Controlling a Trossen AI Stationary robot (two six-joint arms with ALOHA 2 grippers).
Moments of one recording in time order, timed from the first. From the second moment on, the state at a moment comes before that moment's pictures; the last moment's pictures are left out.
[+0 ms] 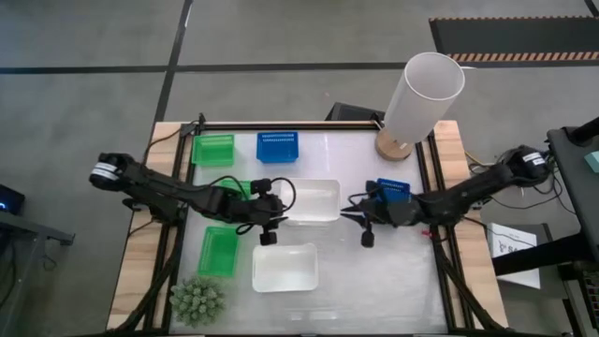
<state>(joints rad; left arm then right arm) -0.22 1.39 0.94 -0.29 -0.38 -0.16 0.28 1.18 0.45 0.35 0.39 0.07</state>
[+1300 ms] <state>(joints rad) -0.18 1.29 0.90 -0.92 -0.38 -1.21 0.13 0.99 0.60 -0.02 0.36 -0.18</state>
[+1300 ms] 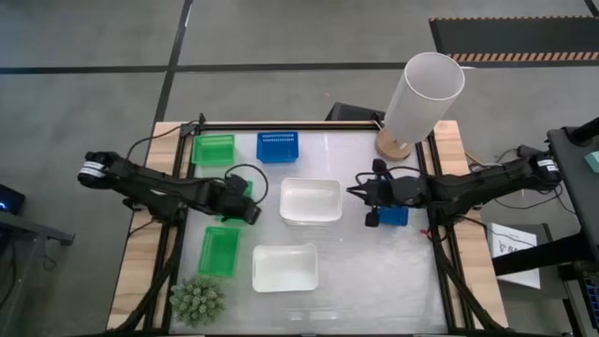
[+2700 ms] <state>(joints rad) -0.12 1.41 1.05 -1.13 -0.38 -0.61 0.13 0.96 0.57 -0.10 0.36 -0.17</state>
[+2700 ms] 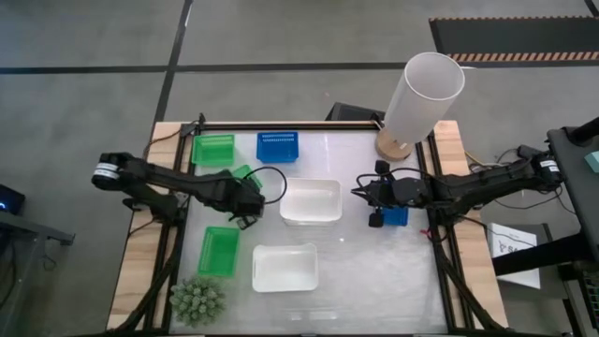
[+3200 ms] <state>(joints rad) 0.03 1.16 1.02 -1.17 -0.38 0.20 0.13 0.96 0.57 -0.09 0.36 -0.16</state>
